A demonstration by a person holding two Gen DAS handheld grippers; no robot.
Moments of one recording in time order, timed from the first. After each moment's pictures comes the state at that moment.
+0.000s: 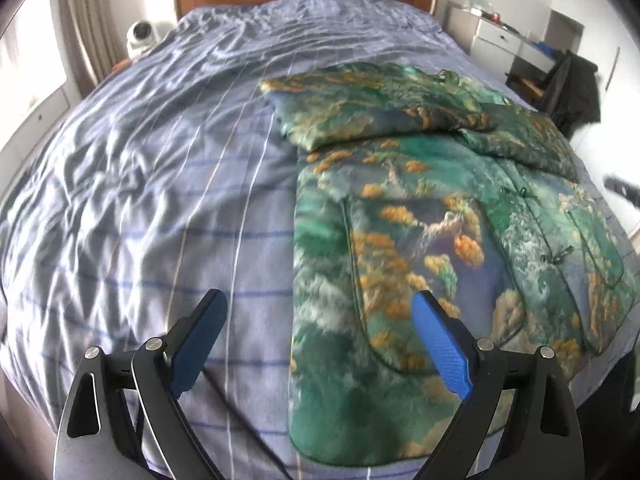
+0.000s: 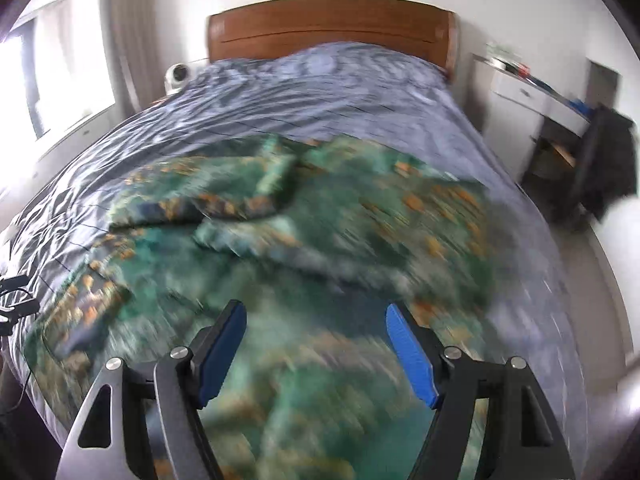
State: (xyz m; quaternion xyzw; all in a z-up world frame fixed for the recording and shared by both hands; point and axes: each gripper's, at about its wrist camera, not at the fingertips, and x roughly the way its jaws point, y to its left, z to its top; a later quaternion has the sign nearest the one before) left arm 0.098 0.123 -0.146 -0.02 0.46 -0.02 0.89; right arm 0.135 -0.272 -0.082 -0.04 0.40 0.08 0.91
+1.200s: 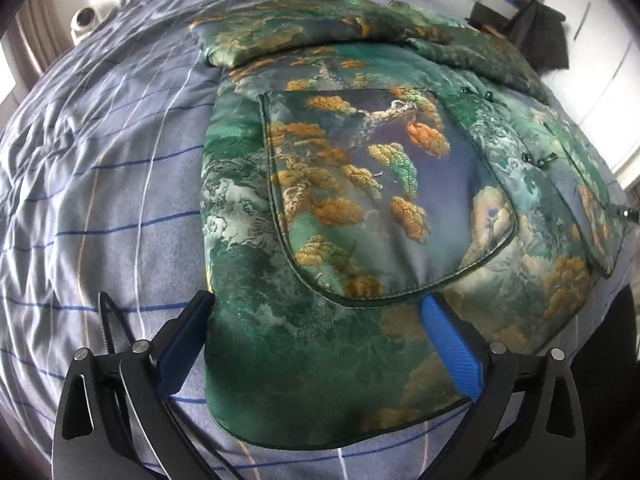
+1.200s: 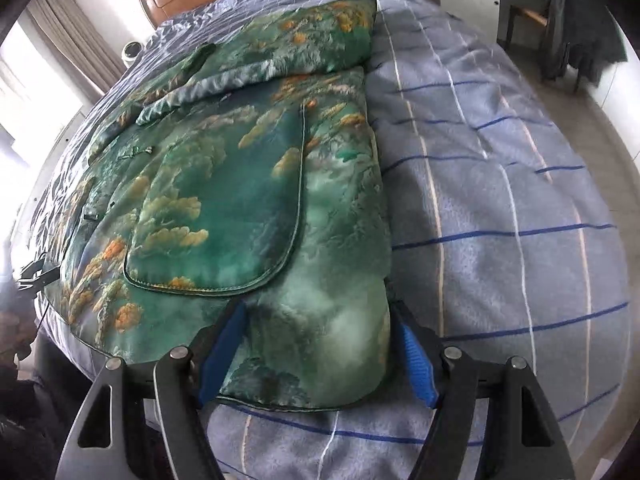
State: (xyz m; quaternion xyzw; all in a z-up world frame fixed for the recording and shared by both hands) left arm 0.084 0.086 -0.200 0.01 0.53 -0.10 0.84; right arm 0.035 -0.409 -0.170 0.07 0.55 0.08 0.83
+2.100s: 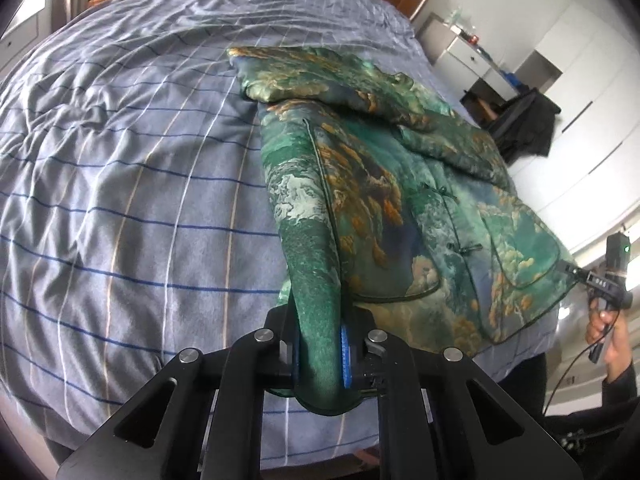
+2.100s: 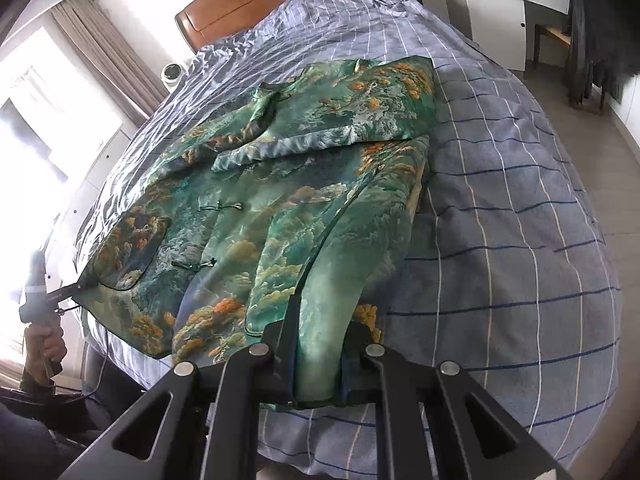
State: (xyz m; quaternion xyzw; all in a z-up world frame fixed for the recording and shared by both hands) left arm 0.062 0.136 -0.133 -0.15 0.49 -0.12 0.85; right arm 0.041 -0.373 -0.089 0.10 0.50 0.14 0.85
